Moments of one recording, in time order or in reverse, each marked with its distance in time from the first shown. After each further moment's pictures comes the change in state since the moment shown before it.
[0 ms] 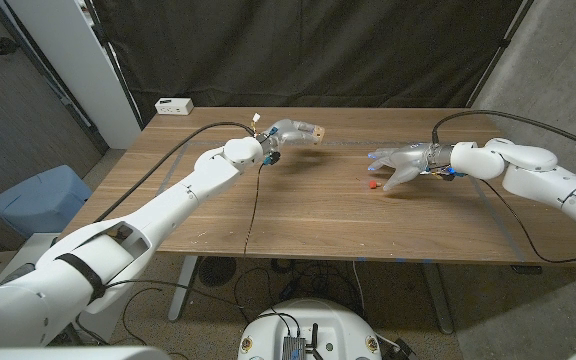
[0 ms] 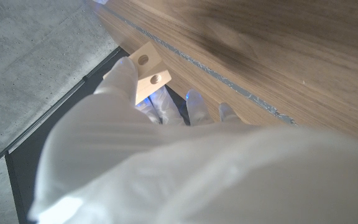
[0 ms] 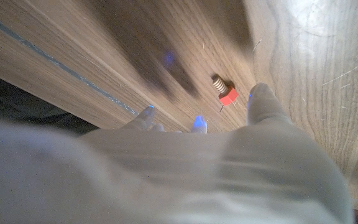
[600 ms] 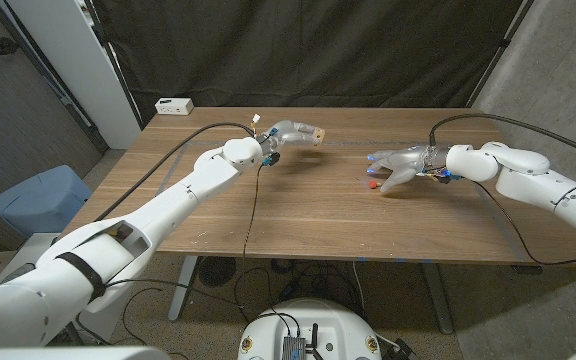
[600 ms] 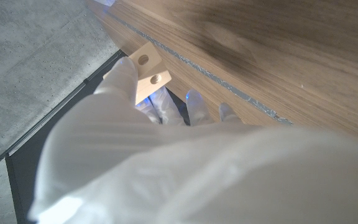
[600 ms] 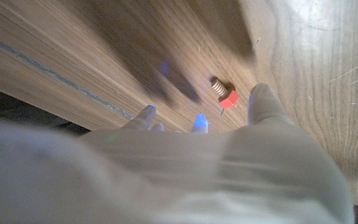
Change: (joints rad) left arm -0.007 -0.001 0.005 0.022 -0.004 -0.012 -0.021; left_hand 0.000 0.000 0.000 0.000 0.000 0.005 -0.005 -0.003 0.000 0.000 0.000 -0.007 0.000 0.004 -0.004 0.000 0.000 0.000 0.000 0.000 0.000; right arm -0.009 0.017 -0.012 0.000 0.027 -0.065 0.007; right_hand 0.000 0.000 -0.003 0.003 0.000 0.019 0.014 0.008 0.001 0.005 0.005 0.000 0.000 0.011 0.000 0.002 0.000 0.014 0.004 0.008 0.000
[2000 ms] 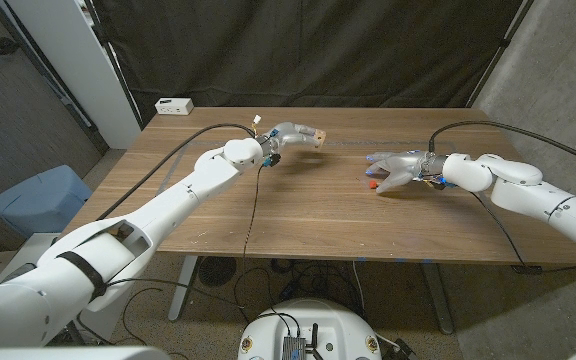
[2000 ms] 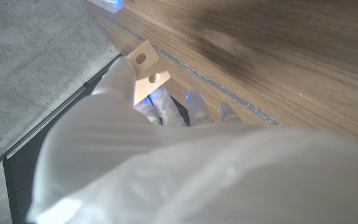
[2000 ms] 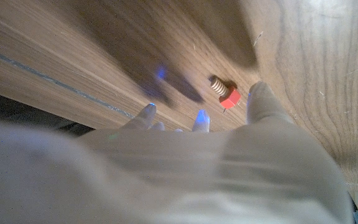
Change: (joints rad) left arm -0.003 -0.003 0.005 0.004 -0.005 0.011 -0.014; left_hand -0.001 0.009 -0.008 0.000 0.005 0.009 0.009 -0.001 0.000 0.008 -0.001 -0.008 0.005 0.004 0.004 0.000 0.000 0.000 0.000 0.000 0.000; right arm -0.032 0.019 -0.014 0.022 0.009 -0.028 -0.111; right_hand 0.020 0.004 0.003 -0.003 0.000 0.061 0.000 0.032 0.009 0.032 0.003 0.004 0.000 0.027 -0.009 0.000 -0.003 0.014 -0.011 0.000 0.000
